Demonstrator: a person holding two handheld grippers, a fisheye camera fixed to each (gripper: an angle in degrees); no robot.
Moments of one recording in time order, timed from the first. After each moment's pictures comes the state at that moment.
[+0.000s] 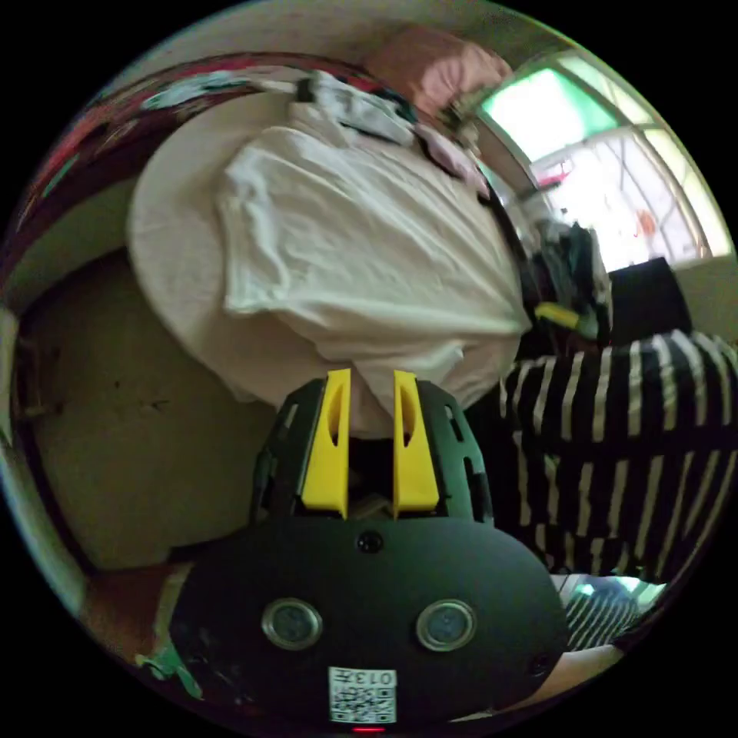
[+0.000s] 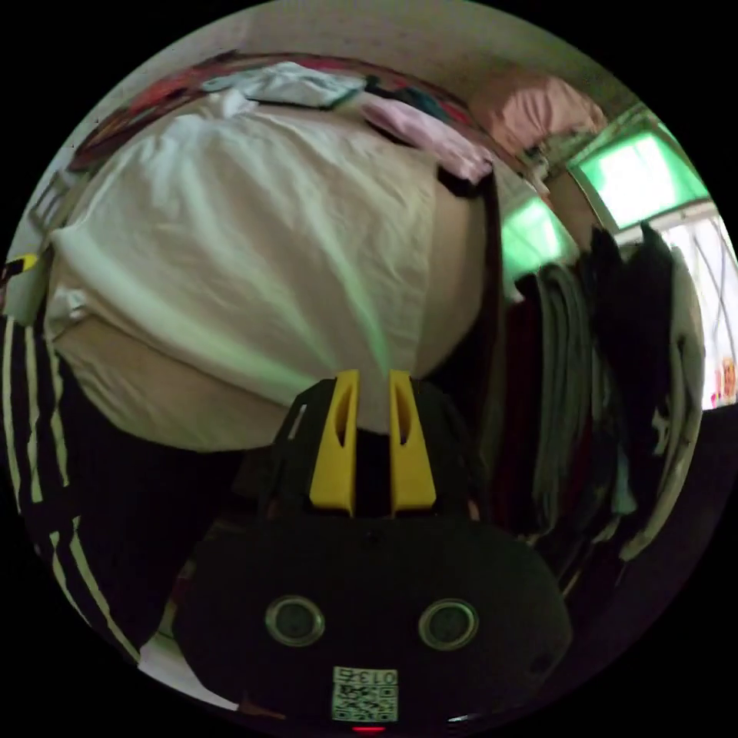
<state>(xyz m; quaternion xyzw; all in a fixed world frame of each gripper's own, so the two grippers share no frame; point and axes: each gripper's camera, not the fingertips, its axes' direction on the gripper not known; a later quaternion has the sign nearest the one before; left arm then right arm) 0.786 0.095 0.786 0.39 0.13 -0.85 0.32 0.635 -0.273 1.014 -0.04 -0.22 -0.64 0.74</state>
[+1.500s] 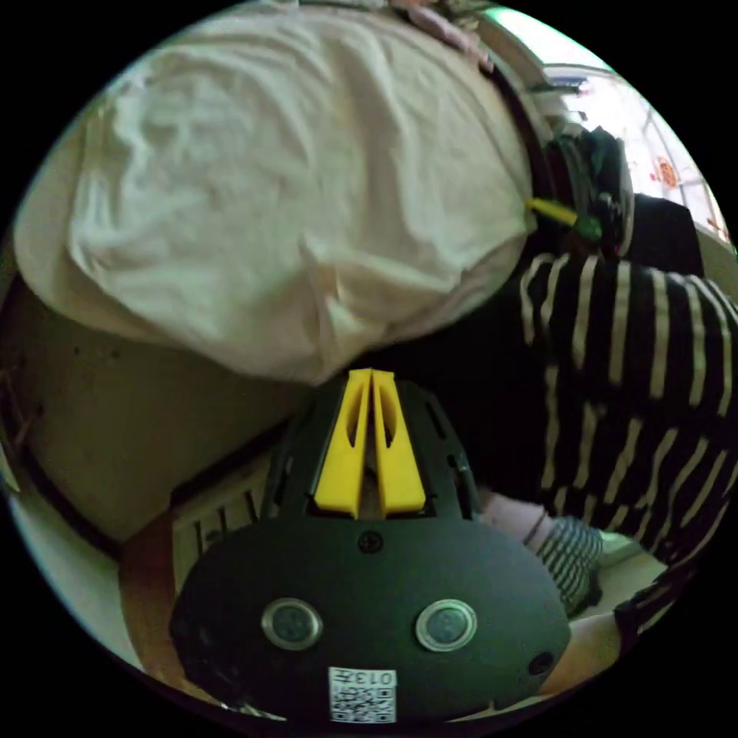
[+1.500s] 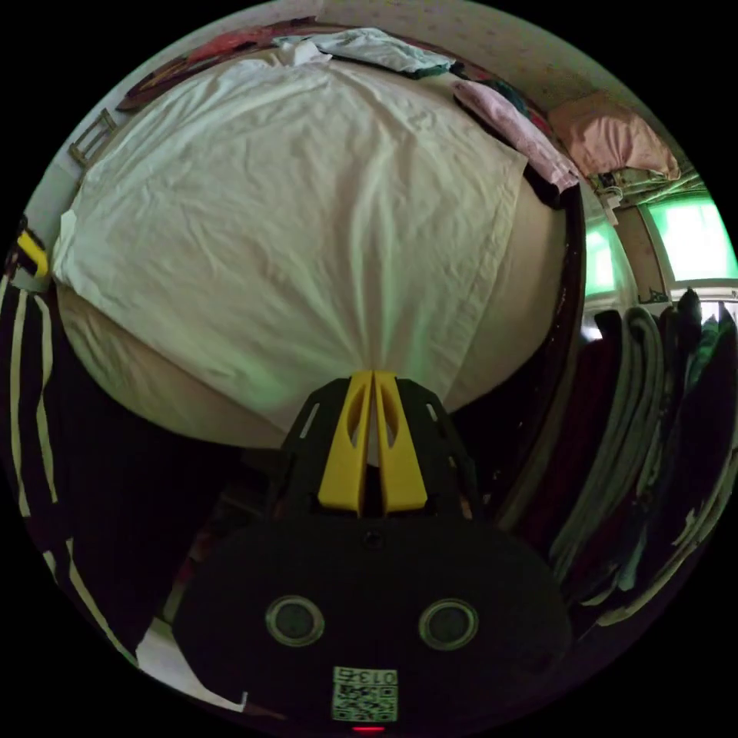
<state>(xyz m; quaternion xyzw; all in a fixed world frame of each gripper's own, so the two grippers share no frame) 0.632 0.065 0.840 0.33 0.31 -0.78 0.44 0.474 -0.204 0.932 -0.07 -0.23 -0.72 0.65</state>
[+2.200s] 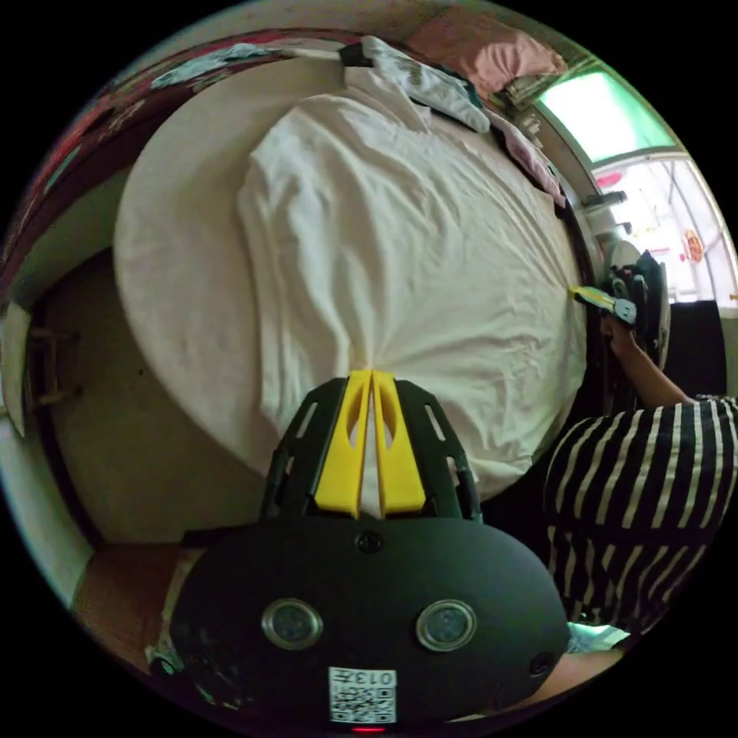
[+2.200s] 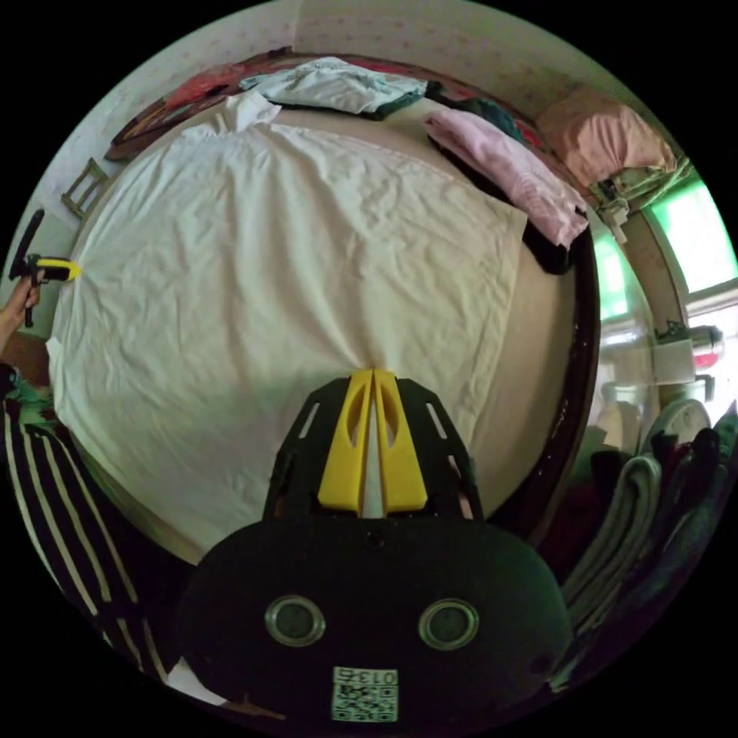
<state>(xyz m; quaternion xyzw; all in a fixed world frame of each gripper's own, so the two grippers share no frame) 0.674 0.159 0.852 0.31 0.16 -0.88 0.33 0.322 -0.268 0.862 -0.07 -0.30 -0.68 0.67</state>
